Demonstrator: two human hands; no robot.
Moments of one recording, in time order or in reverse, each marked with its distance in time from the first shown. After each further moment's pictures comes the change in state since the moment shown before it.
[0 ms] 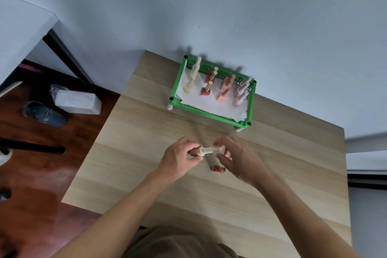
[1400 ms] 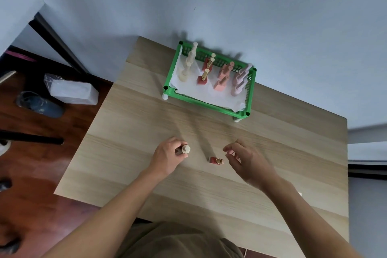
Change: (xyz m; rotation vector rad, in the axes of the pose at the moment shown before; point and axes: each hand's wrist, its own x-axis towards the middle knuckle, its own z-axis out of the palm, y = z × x) left_hand -0.010 -0.032 0.023 -0.006 -0.020 -0.195; right_hand -0.031 0.046 0.017 -0.066 -0.008 0.064
